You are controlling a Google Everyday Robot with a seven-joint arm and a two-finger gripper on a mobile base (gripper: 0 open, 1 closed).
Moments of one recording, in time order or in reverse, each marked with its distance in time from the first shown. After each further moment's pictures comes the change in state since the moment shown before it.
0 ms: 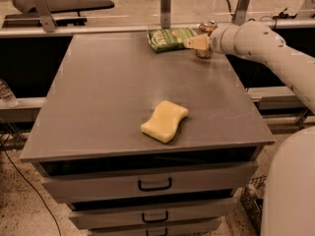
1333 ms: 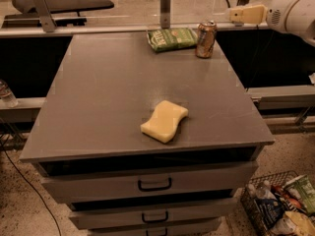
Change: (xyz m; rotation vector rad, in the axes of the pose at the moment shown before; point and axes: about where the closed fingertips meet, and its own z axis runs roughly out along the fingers) arm -0.085 -0.075 -0.156 0.018 -0.234 -0.038
